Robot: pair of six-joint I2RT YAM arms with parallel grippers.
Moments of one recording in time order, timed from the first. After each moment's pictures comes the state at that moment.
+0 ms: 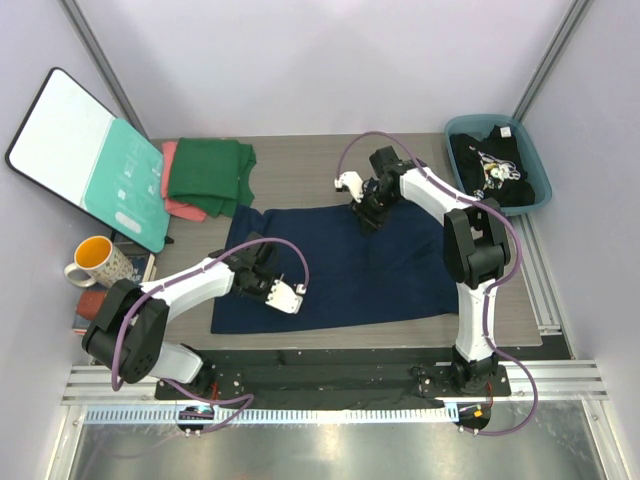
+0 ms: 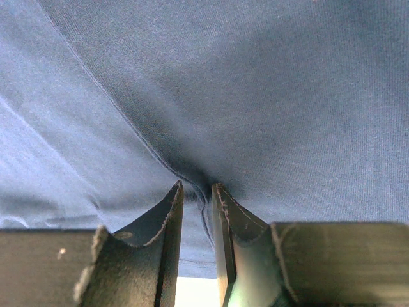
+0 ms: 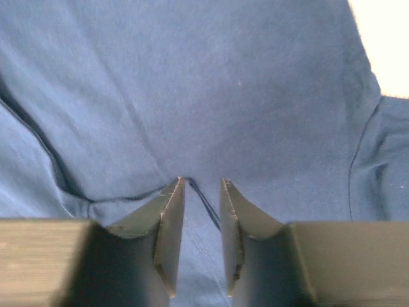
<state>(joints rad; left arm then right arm) -0.55 1.41 0.70 -0.53 0.12 1.44 0.36 2.08 1.66 -0.82 -0.45 -0.72</state>
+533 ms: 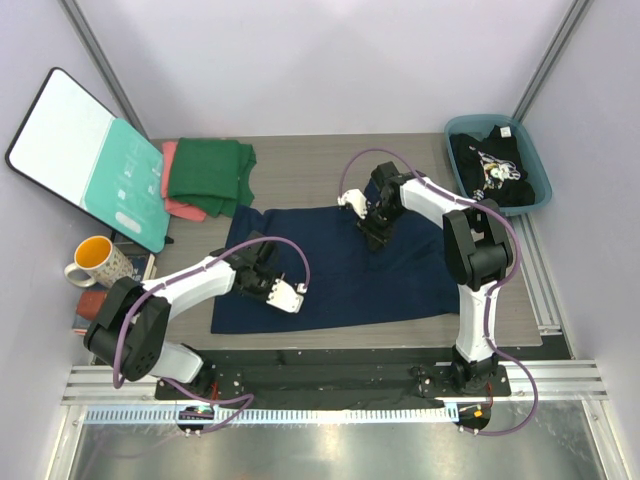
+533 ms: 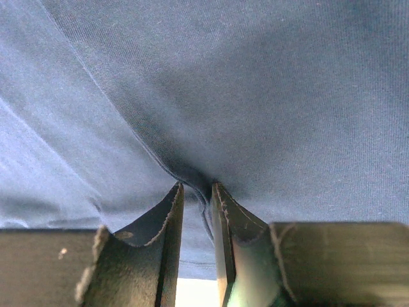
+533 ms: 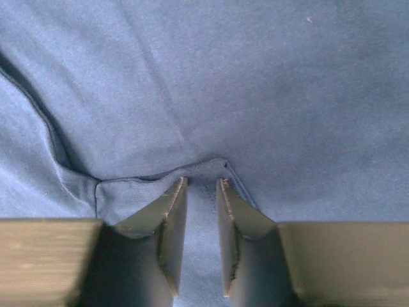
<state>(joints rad) -0.55 1.43 0.71 -0.53 0.12 1.44 0.37 2.06 1.51 -0.83 -0.42 -0.76</state>
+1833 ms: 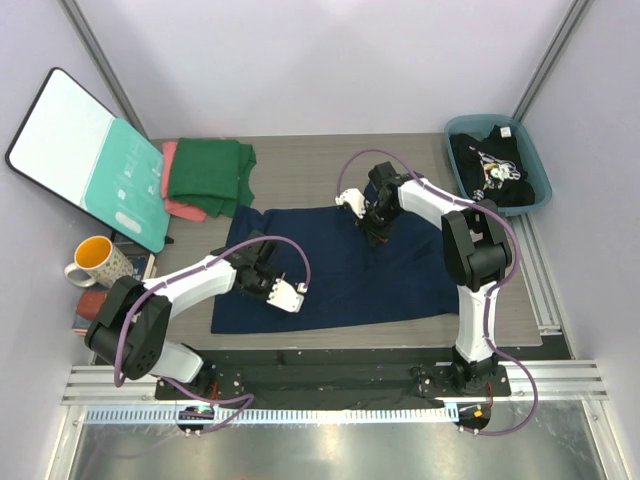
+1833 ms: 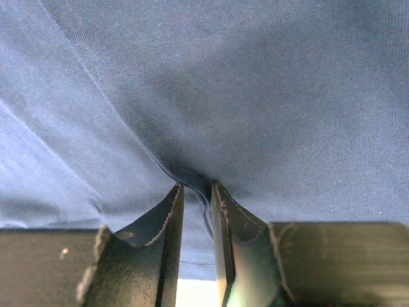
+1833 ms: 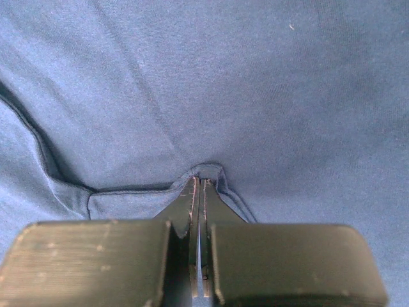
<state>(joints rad) -0.55 1.43 0.72 -0.54 0.13 1.44 0.38 2.06 1.51 -0.79 -0.38 -0.73</state>
